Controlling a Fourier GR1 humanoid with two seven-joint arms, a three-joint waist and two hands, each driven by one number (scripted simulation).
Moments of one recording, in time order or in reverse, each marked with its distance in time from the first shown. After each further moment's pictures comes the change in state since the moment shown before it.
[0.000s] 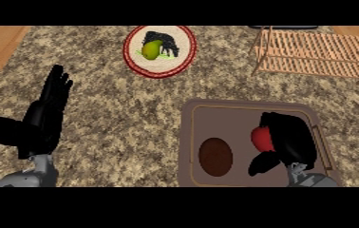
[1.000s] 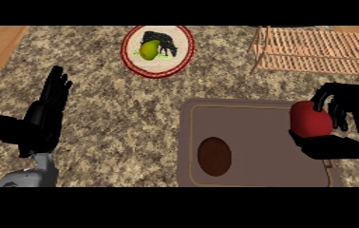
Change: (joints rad) left arm -0.006 -0.010 0.027 0.039 -0.003 -0.019 -0.024; right arm -0.119 0.066 -0.425 -0.384 -0.484 0.164 0.091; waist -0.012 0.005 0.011
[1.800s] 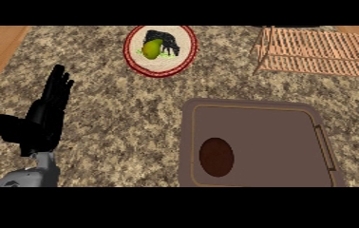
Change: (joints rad) left arm -0.010 -0.014 0.007 -0.002 -0.014 -0.016 0.005; right arm -0.285 -0.220 -0.287 0.114 -0.083 0.014 0.123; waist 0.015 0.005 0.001
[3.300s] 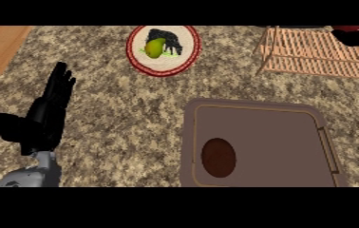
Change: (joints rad) left arm -0.011 -0.025 0.004 -0.033 -0.025 -0.024 0.032; right arm -0.377 -0.110 -0.073 1.194 0.046 -0.587 -0.648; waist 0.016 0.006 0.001
